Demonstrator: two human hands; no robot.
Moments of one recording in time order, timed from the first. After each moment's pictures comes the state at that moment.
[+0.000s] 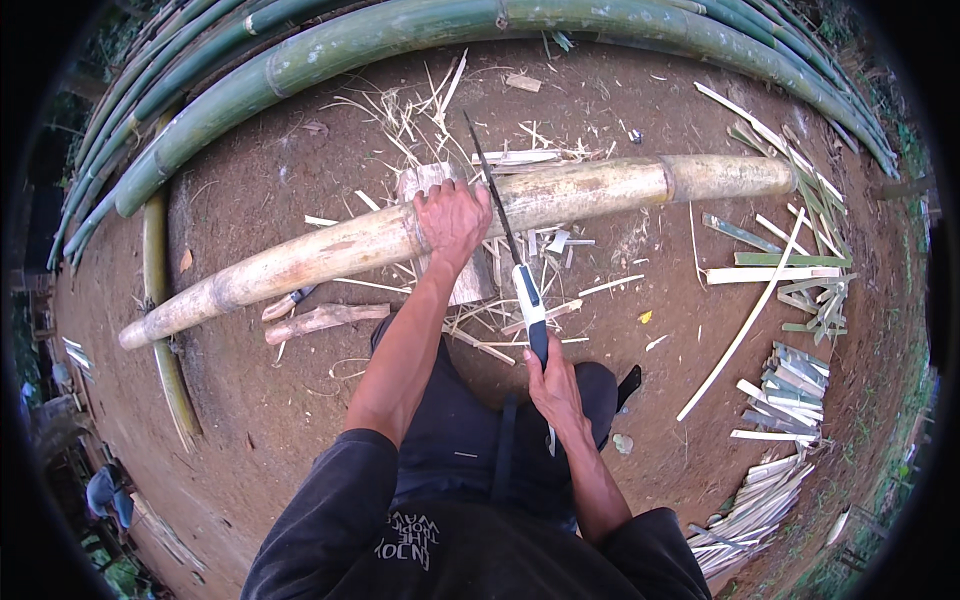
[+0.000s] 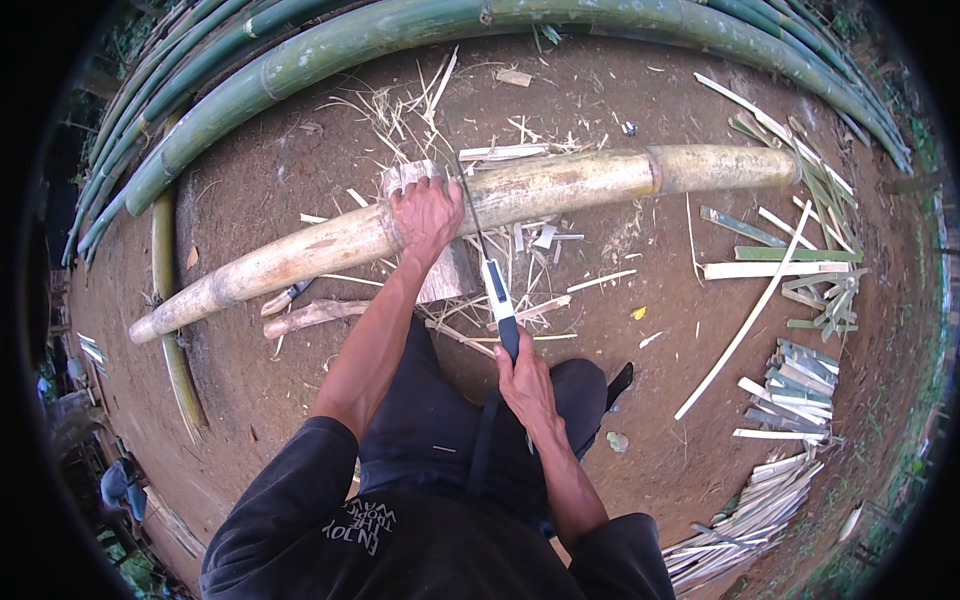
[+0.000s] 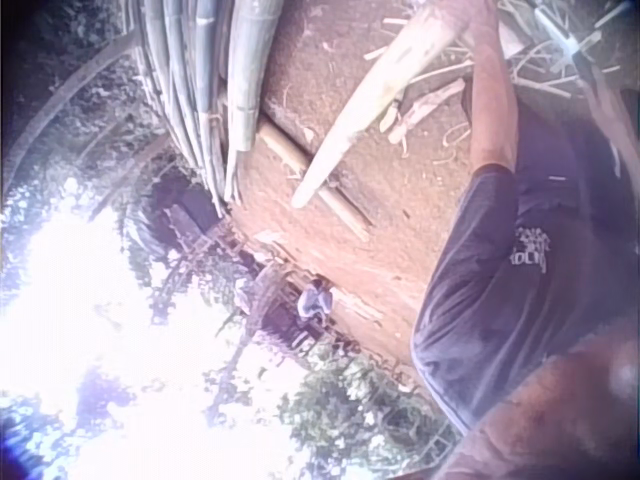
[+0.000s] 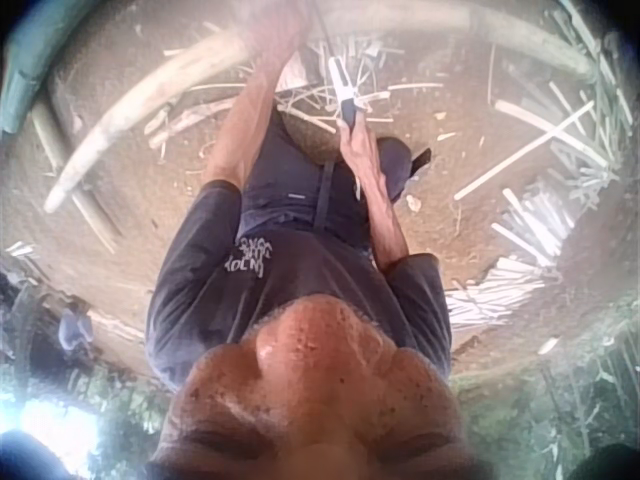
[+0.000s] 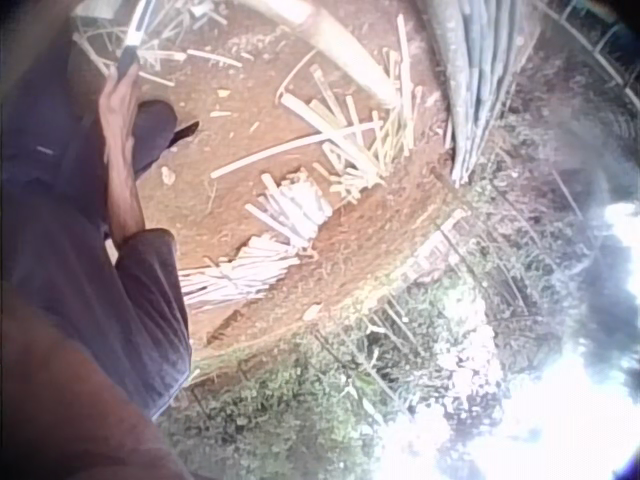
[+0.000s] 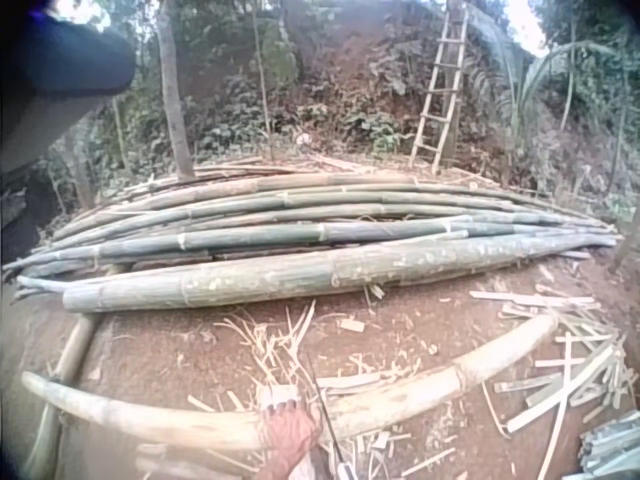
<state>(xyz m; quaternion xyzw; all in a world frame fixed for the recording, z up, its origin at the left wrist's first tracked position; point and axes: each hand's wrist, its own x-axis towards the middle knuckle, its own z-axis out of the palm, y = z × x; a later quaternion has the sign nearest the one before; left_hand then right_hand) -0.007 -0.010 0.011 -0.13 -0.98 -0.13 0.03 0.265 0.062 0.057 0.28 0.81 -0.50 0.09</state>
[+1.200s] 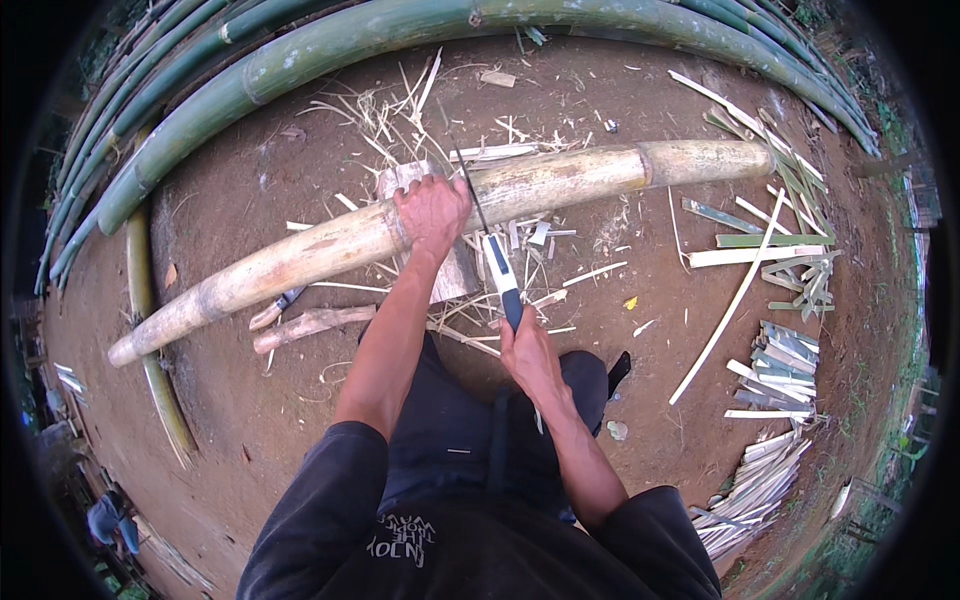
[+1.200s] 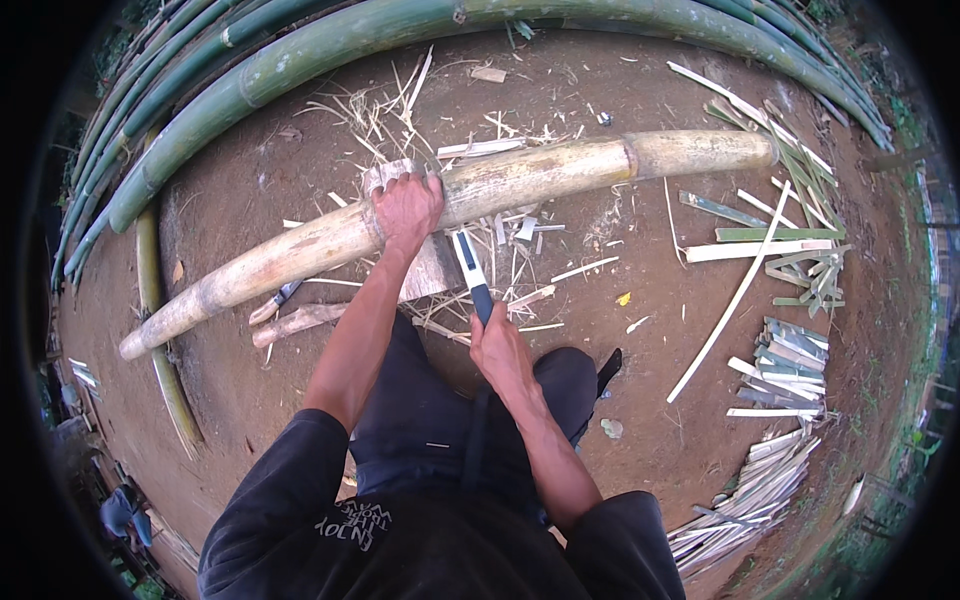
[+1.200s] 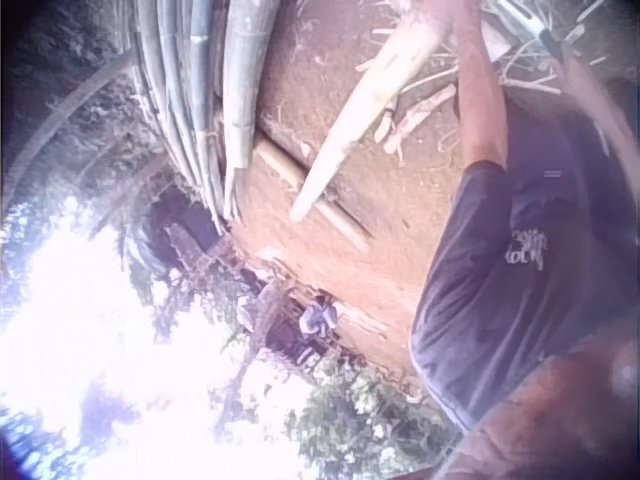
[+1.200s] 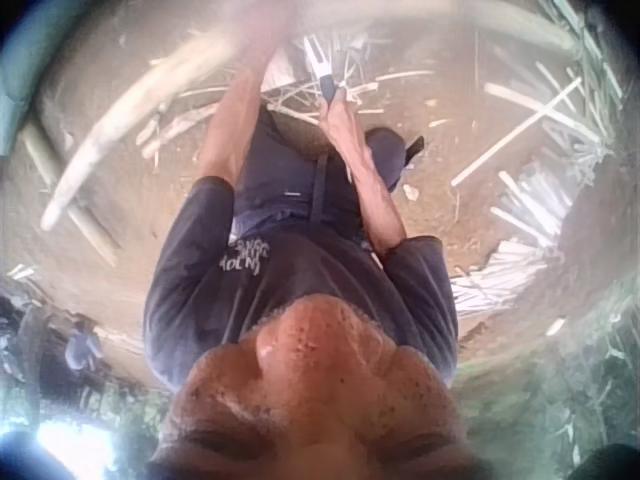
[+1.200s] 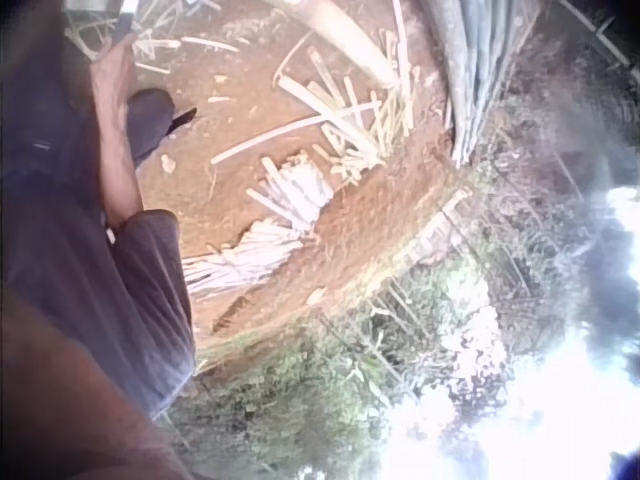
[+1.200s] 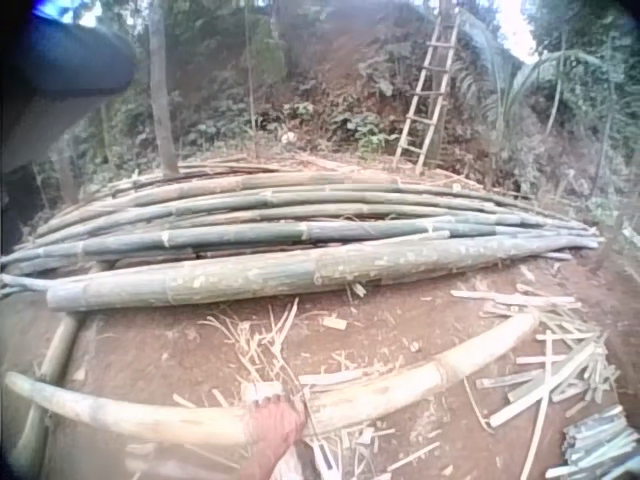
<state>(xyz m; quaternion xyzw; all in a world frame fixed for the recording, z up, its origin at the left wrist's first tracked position) -0.012 -0.003 0.018 -0.14 -0.98 -0.12 0.00 0.232 0.052 0.059 0.29 0.86 -0.42 0.08</state>
